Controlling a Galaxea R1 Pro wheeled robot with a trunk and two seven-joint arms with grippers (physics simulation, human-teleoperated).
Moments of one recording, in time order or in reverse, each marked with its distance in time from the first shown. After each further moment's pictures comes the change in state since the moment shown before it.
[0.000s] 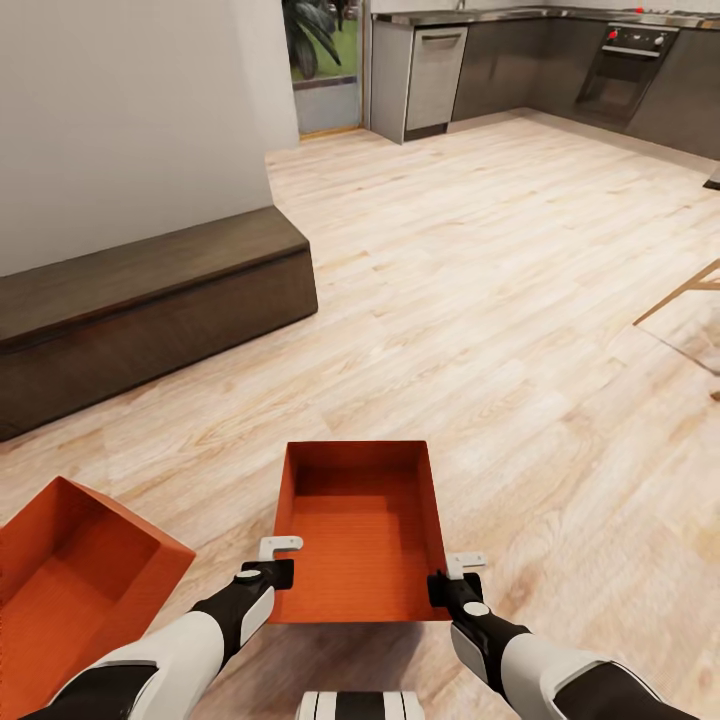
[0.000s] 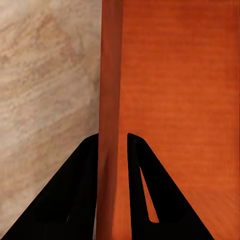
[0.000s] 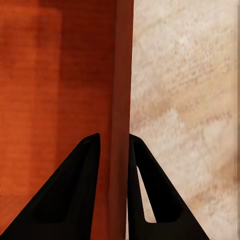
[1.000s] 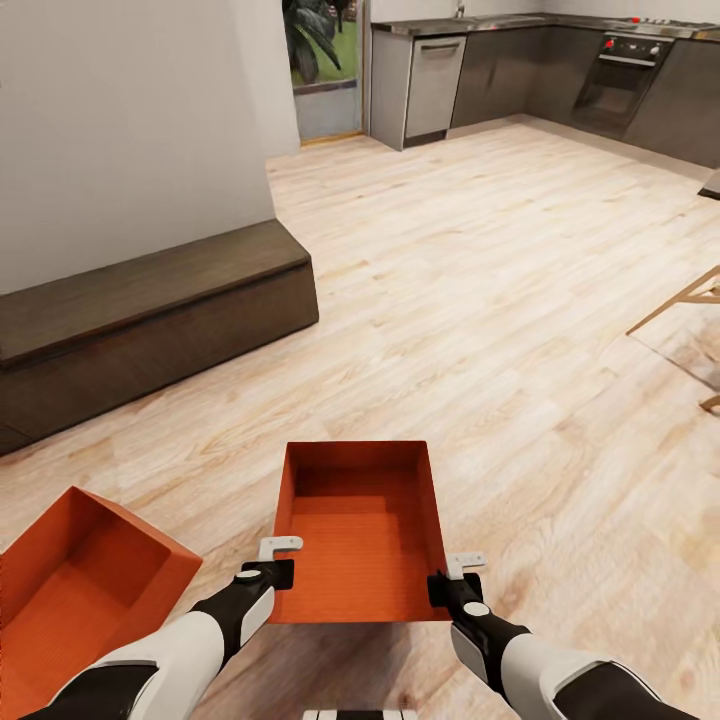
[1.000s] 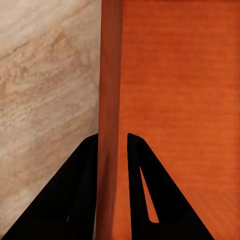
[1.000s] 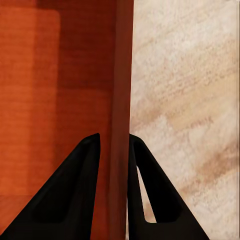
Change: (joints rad) left arm 0.000 0.000 0.001 0.001 0.000 -0.001 0.000; right arm 0.000 0.000 0.002 0.000 -0.002 0.000 0.000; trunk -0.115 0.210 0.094
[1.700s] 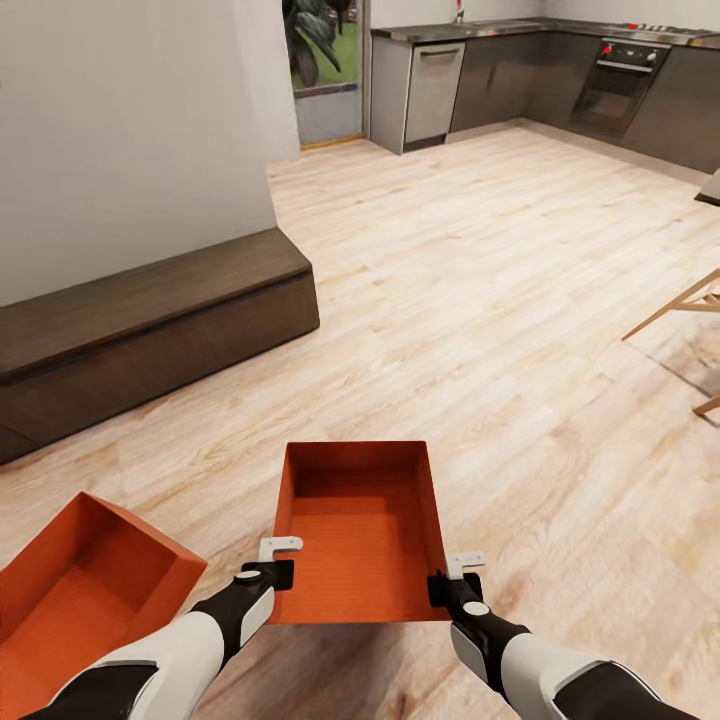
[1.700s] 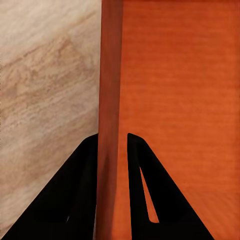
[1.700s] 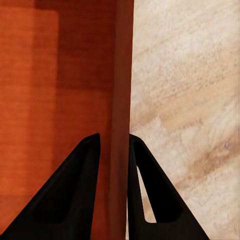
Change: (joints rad) left arm 0.000 0.001 0.000 0.002 0.004 0.000 0.000; right arm -0.001 0.000 -0.001 -0.002 0.004 0.006 0.000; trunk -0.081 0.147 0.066
